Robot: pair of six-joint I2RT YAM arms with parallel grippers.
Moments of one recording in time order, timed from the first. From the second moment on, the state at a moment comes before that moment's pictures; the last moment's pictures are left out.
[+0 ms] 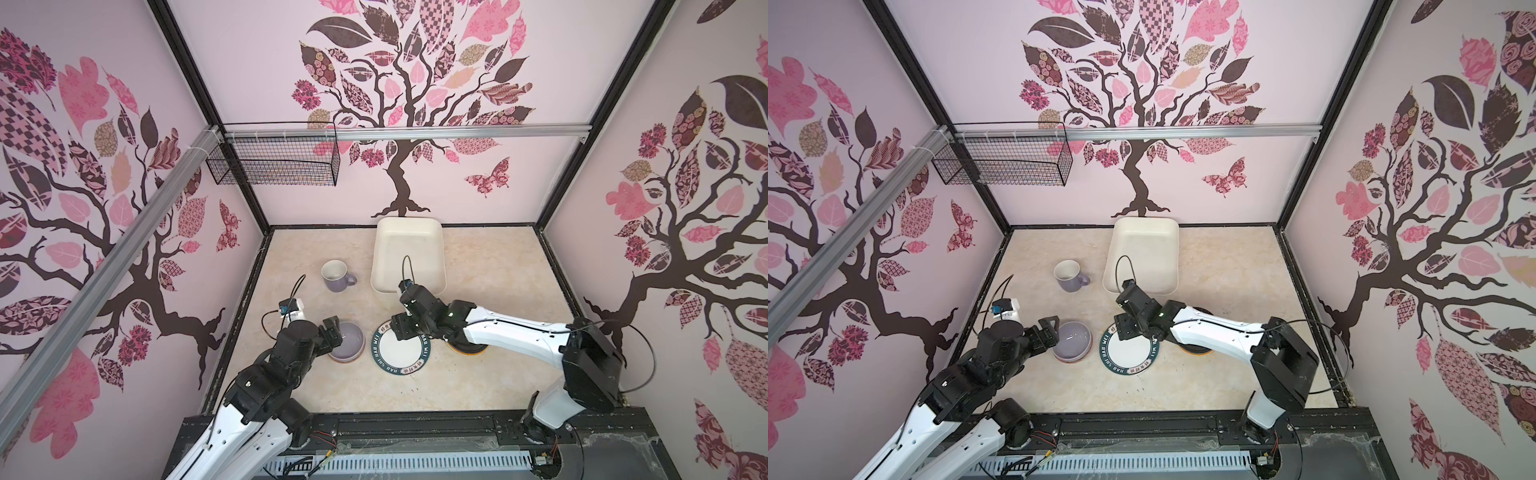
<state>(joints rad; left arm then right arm) -0.61 0.49 0.68 -0.82 -0.43 -0.76 0.99 1.64 1.16 -0.41 0.08 0.55</state>
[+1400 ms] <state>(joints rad) -0.61 0.46 0.67 -0.84 -0.45 -0.77 1.13 2.17 1.84 -0.79 0.14 0.56</state>
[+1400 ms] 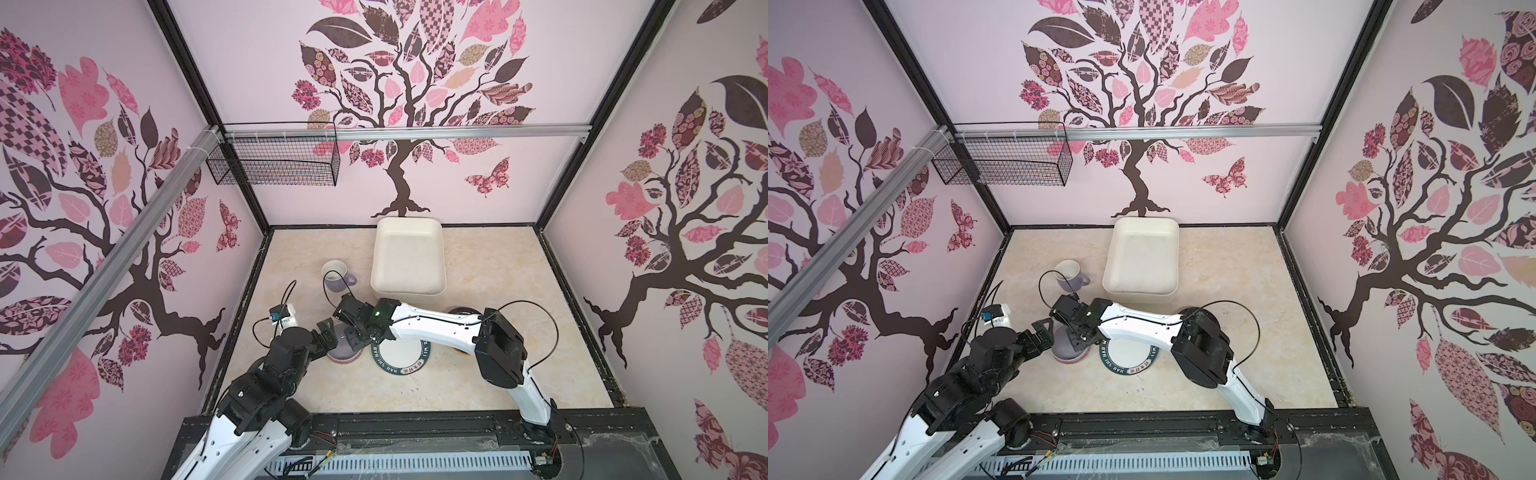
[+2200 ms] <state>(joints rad) -0.61 0.53 0.85 -0.94 -0.49 -0.63 1.09 2.22 1.94 -0.89 0.10 0.55</state>
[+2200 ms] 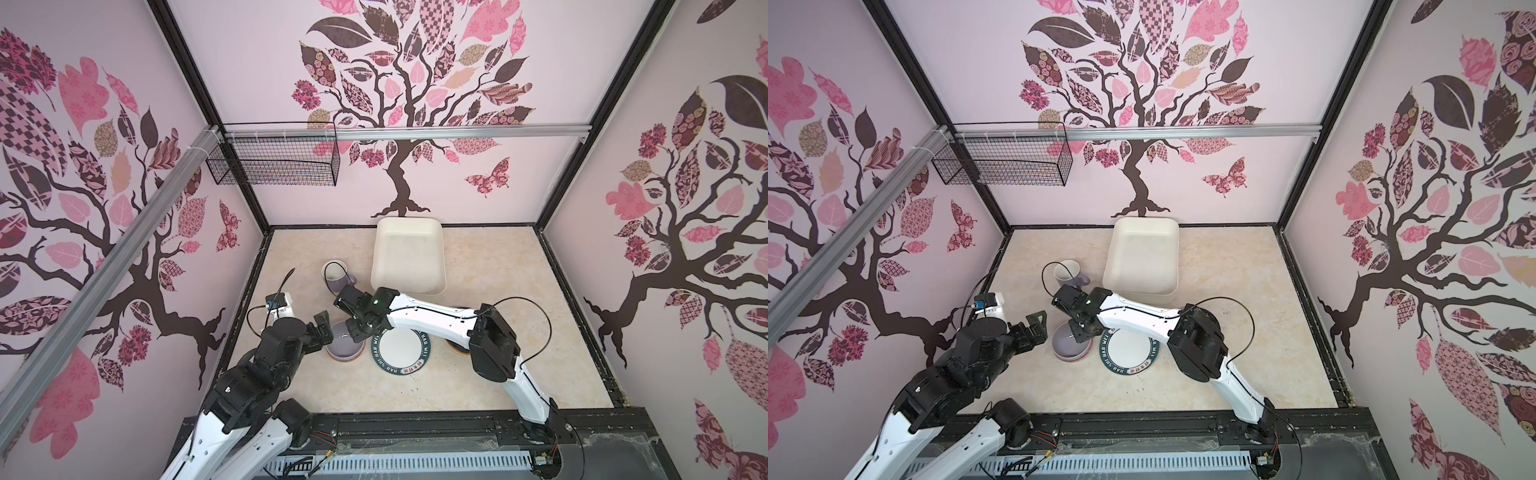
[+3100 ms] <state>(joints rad) -0.61 0.53 0.91 -0.98 -0.46 -0.59 1.04 2.17 1.94 -0.89 0.03 0.56</state>
